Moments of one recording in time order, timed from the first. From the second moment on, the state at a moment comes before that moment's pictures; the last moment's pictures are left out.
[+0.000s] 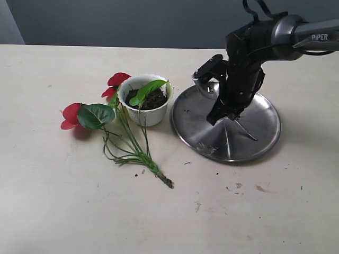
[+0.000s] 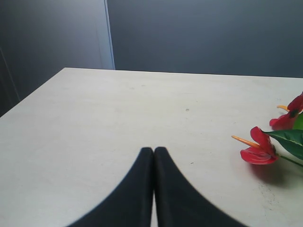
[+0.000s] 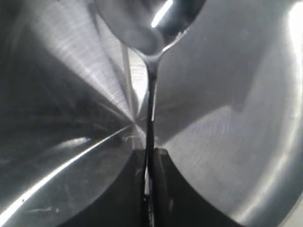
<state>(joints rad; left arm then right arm) 0.00 0.00 0.00 0.56 0.30 -0.57 0.54 2.14 -1.46 -0.21 0.83 -0.23</state>
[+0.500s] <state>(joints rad) 0.00 0.00 0.00 0.56 0.30 -0.57 0.54 2.17 -1.46 -0.22 0.81 -0.27</state>
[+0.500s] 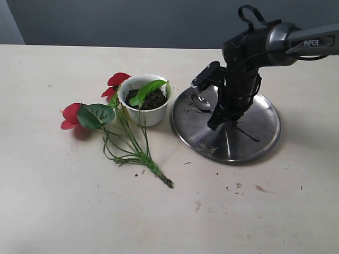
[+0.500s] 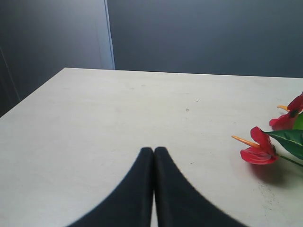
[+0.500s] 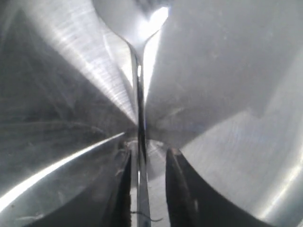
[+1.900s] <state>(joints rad) 0.00 0.00 0.00 0.56 0.30 -0.57 0.92 1.99 -1.46 0.38 0.50 -0.44</state>
